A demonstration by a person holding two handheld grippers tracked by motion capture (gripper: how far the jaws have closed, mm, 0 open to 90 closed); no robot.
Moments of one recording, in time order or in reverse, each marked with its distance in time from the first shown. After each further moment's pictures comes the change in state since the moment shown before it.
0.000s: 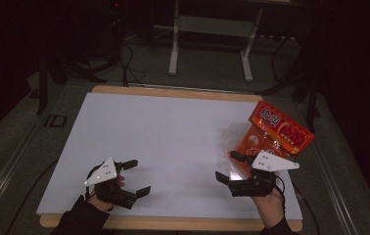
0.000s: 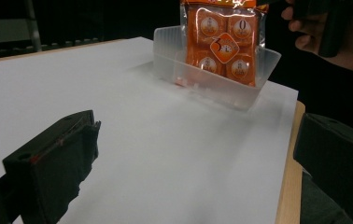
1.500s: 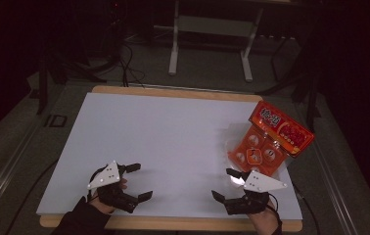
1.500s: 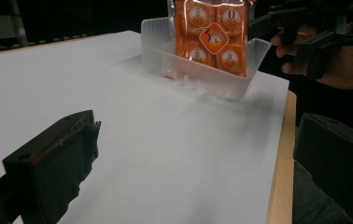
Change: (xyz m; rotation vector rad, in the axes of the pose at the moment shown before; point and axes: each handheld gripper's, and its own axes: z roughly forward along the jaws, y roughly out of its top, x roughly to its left) left arm -0.004 -0.006 0.004 0.016 -0.035 0.018; right arm 0.013 -0.052 0.002 0.056 -0.010 -0.063
